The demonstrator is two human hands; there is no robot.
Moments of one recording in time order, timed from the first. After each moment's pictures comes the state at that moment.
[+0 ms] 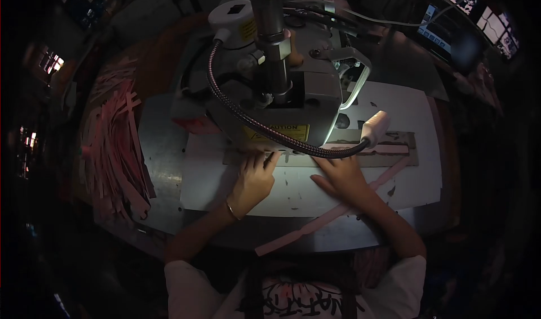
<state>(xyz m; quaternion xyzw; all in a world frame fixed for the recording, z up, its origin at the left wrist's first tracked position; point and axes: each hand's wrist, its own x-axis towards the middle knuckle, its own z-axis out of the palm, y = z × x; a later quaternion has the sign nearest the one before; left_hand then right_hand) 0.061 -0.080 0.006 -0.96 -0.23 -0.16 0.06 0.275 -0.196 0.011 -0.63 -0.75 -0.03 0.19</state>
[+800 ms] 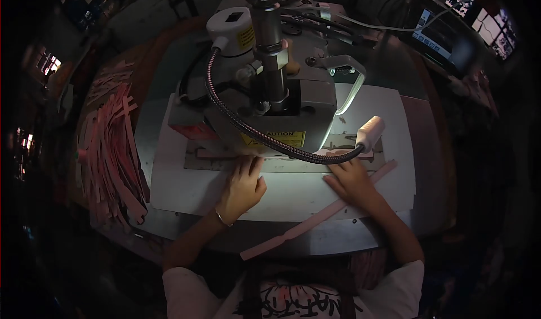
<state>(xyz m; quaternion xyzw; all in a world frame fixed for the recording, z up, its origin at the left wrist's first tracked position) 0.034 -0.063 0.005 -0.95 -0.24 -0.19 0.00 0.277 -0.199 0.015 -0.65 -0.73 -0.02 0.21</state>
